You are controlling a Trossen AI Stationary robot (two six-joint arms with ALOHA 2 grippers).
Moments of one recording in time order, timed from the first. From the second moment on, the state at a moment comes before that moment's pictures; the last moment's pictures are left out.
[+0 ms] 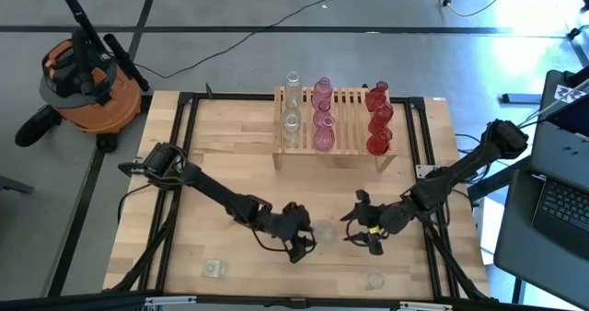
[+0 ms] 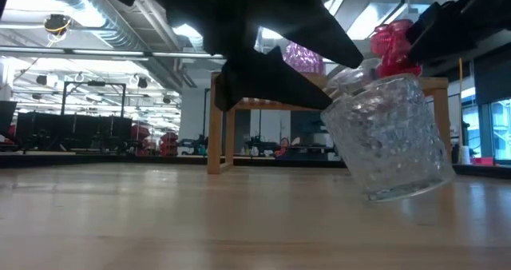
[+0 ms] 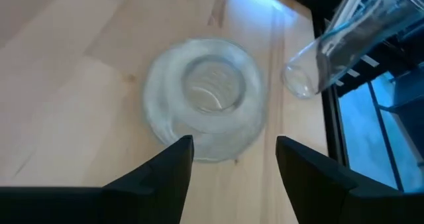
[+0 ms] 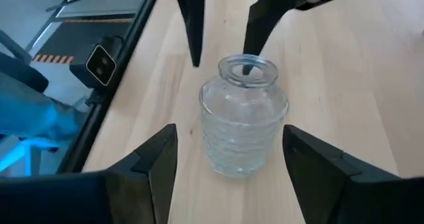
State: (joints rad) left arm -0.39 1.97 1.19 0.17 -0.21 -0.70; right arm 0.61 1.25 0.64 -0.01 0.27 0.41
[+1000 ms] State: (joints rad) left arm -0.32 1.97 1.19 0.24 -0.22 -0.70; right arm 0.49 1.49 1.07 -0.53 0.01 -0.50
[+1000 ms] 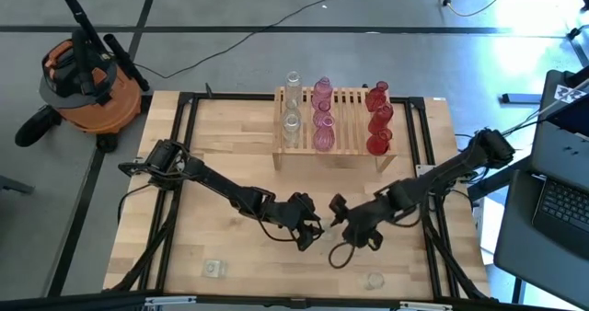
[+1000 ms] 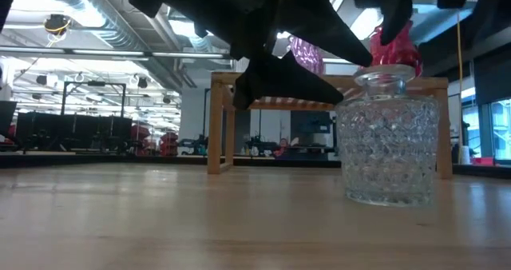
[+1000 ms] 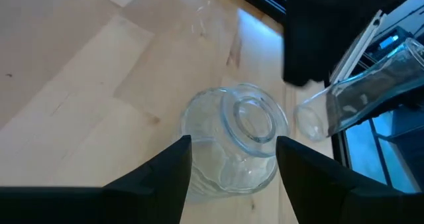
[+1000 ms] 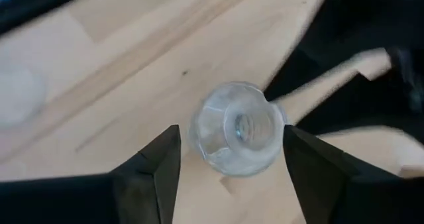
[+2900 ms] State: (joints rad) left arm -0.30 1.68 1.19 -0.39 -0.02 -0.61; right arm 0.37 1.71 2.05 -1.49 0.26 -0.53
